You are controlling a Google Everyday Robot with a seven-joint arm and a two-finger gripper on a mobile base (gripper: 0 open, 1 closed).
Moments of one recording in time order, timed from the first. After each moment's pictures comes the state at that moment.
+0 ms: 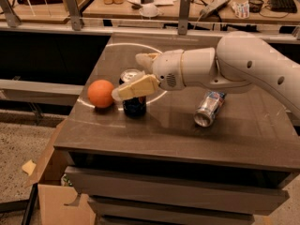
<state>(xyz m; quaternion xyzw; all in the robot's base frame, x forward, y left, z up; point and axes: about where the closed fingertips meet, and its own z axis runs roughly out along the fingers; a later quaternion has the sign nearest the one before) 0.556 0.053 0.924 -0.47 0.65 0.36 0.48</state>
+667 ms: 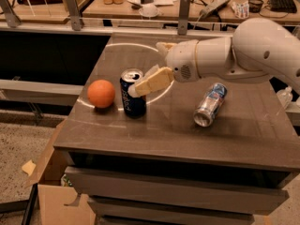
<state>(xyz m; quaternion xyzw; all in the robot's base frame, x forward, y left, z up) 0.569 0.017 0.935 -0.48 0.66 0.32 0.48</state>
